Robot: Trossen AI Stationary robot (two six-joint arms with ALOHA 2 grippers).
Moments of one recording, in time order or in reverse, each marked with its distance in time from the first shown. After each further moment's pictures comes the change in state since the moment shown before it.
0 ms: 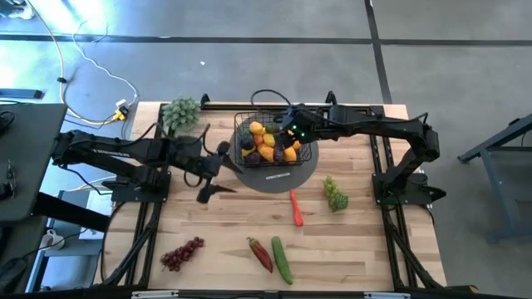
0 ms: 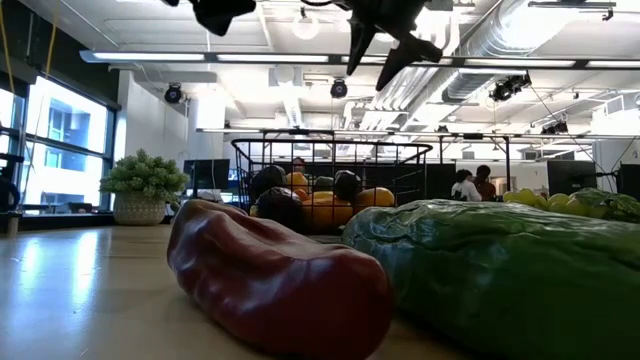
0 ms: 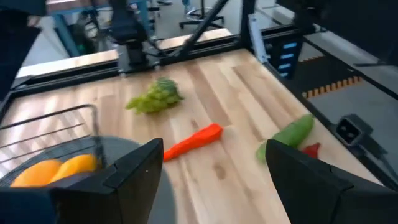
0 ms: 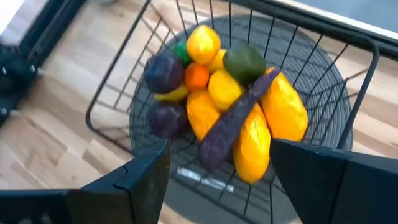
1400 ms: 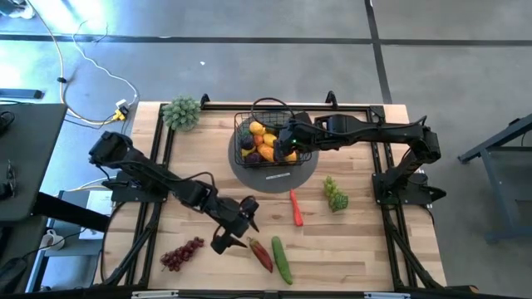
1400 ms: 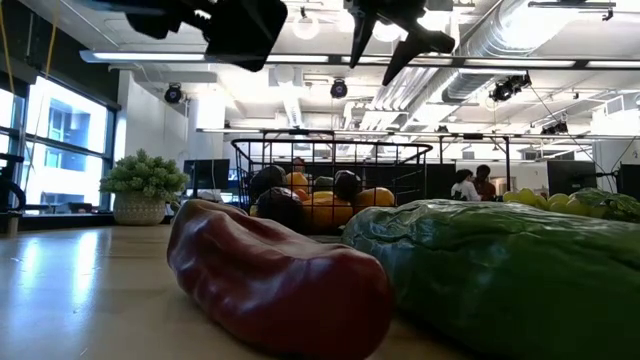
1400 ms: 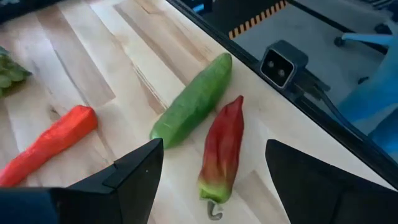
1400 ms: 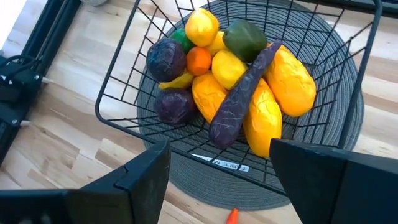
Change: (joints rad) left arm -0.361 0.543 0.077 0.225 -0.037 0.025; right arm 0.092 0.000 -0.002 -0.045 0.056 0.207
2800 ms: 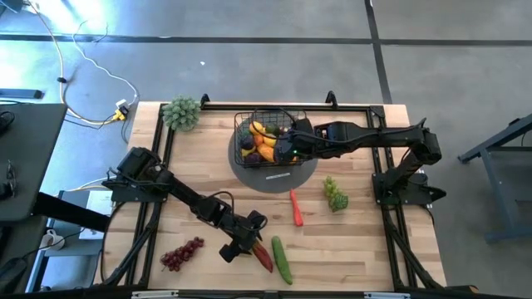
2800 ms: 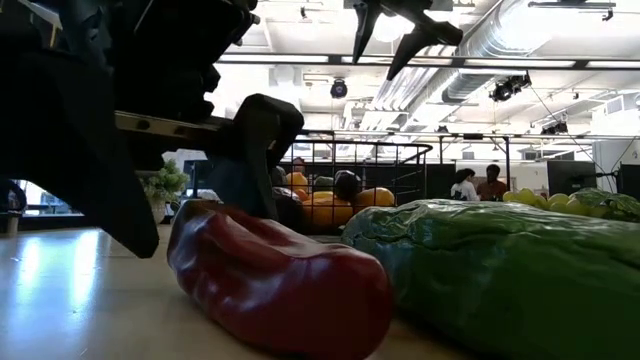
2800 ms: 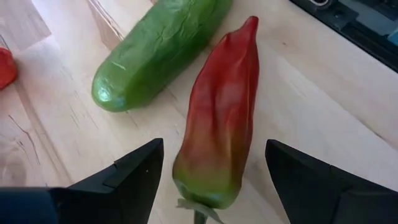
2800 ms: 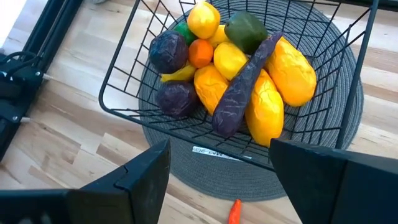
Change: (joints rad) left arm -0.043 0.312 0.000 0.181 -0.050 0.017; right arm 0.069 0.000 0.000 -0.027 0.056 0.073
